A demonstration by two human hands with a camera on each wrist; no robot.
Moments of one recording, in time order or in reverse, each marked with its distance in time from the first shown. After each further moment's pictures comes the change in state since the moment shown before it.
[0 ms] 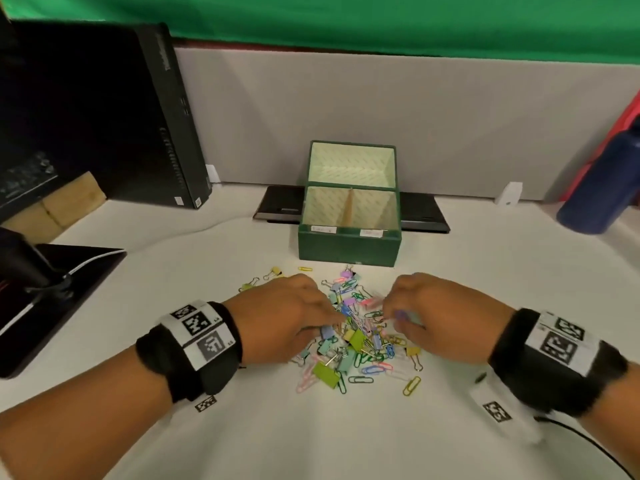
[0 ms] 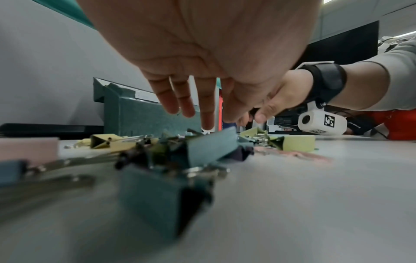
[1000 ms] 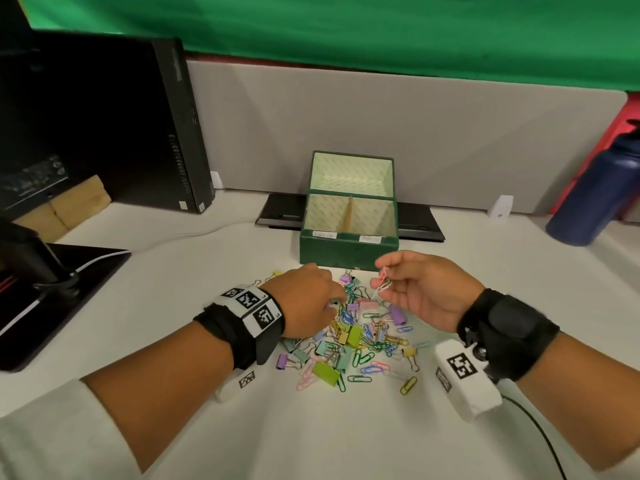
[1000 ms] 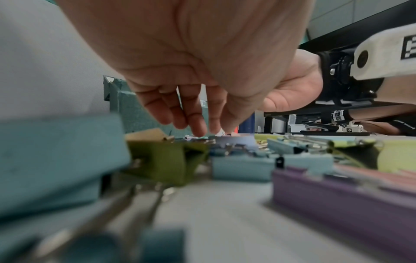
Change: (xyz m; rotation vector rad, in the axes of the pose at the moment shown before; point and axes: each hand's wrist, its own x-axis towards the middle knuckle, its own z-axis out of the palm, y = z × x) left_hand 0.042 0.008 -0.009 -0.081 -0.080 -0.316; right_hand 0.035 0.004 -0.002 1.760 0.186 0.347
